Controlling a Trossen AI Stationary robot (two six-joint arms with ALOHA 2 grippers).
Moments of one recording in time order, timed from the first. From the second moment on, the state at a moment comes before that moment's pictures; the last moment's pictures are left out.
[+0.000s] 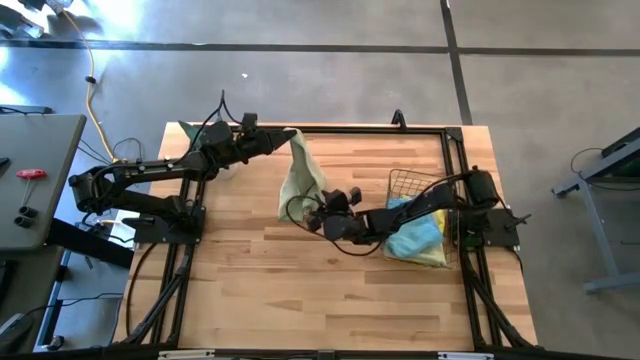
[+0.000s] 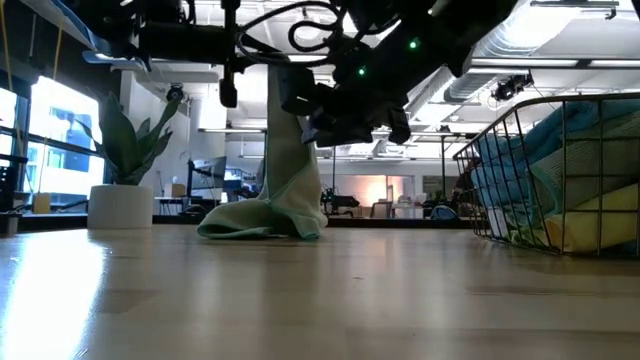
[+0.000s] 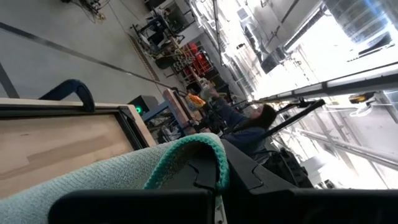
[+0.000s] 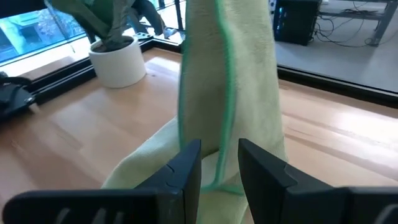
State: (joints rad) left arm 0.63 1.19 0.61 0.67 0.16 -1.02; right arm 0.18 1.94 1.14 0.20 0.97 0.63
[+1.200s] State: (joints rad) left arm 0.63 1.19 0.61 0.68 0.20 -1.04; right arm 0.08 2.03 1.13 0.17 0.76 0.89
